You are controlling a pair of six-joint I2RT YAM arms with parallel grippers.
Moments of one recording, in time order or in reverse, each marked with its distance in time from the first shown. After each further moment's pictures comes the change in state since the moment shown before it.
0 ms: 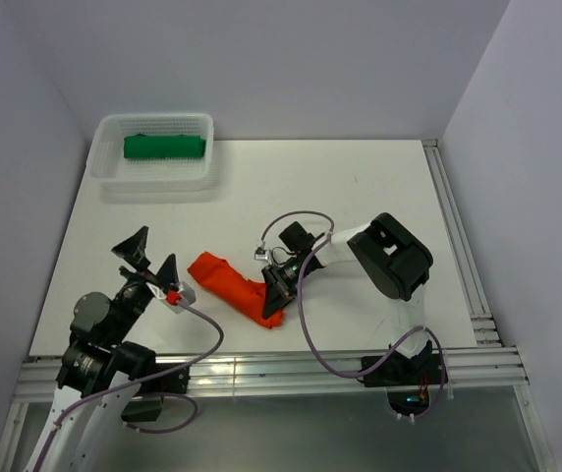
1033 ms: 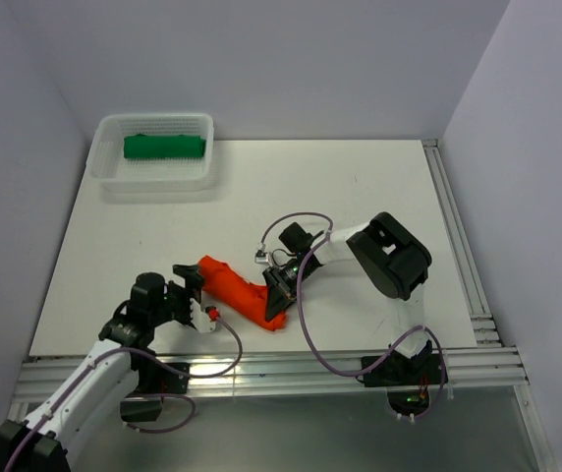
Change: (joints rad) left arm -0.002 0.386 -0.323 0.119 0.265 0.319; right arm 0.000 0.010 0.023 -0.105 -0.015 -0.057
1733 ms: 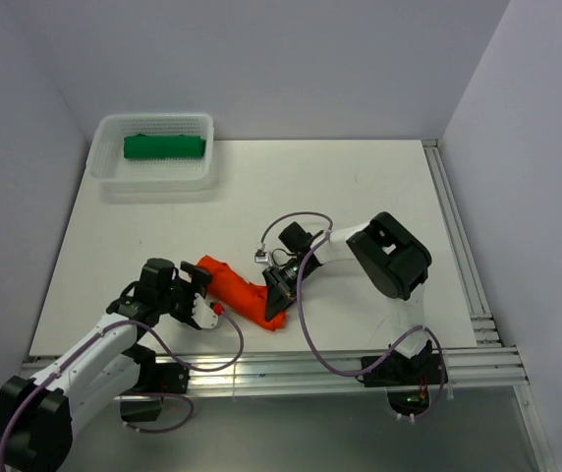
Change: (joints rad) left arm 0.000 0.306 0.174 -0.150 0.020 0.106; right arm 0.000 0.000 0.006 -0.008 -0.008 -0.007
